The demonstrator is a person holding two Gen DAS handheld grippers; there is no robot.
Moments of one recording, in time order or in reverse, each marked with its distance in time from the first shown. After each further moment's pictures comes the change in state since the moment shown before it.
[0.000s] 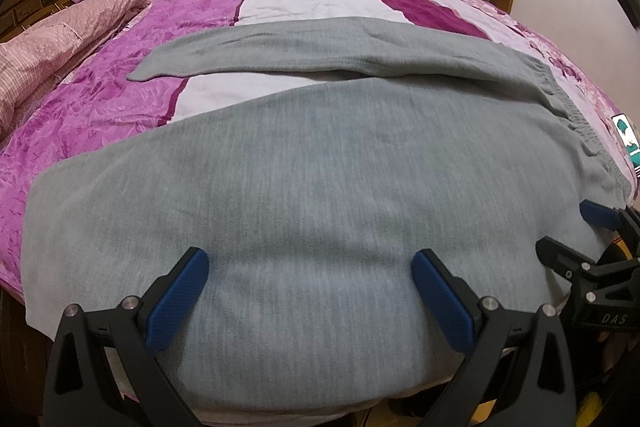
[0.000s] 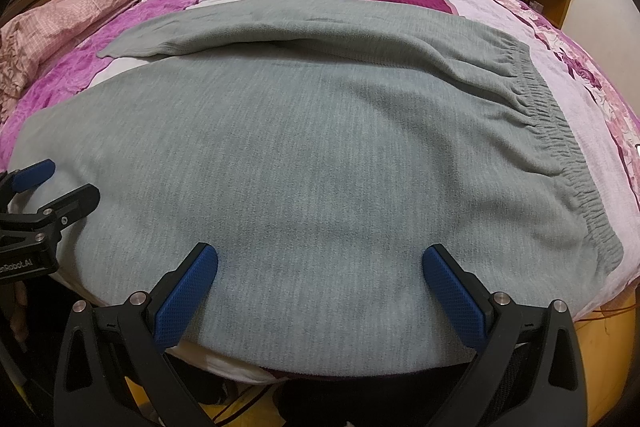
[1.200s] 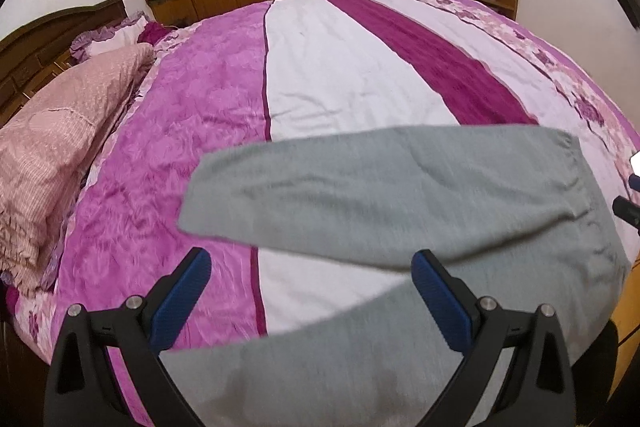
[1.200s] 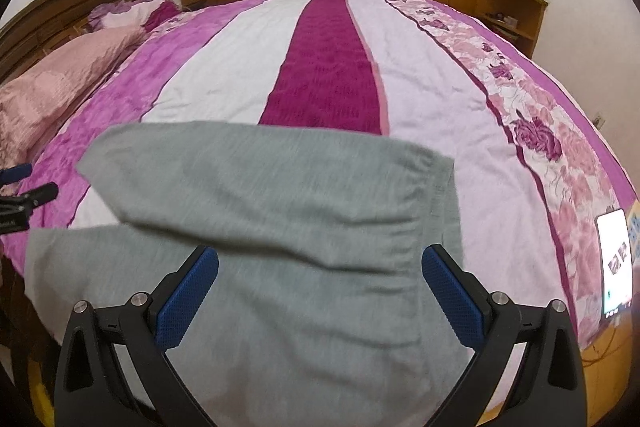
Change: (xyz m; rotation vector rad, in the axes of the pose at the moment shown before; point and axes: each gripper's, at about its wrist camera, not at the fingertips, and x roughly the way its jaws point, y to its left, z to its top) left arm -0.031 0.037 0.168 0.098 -0.034 0.093; right arm -0.056 -0.097 0.131 0.075 -0.106 -0.024
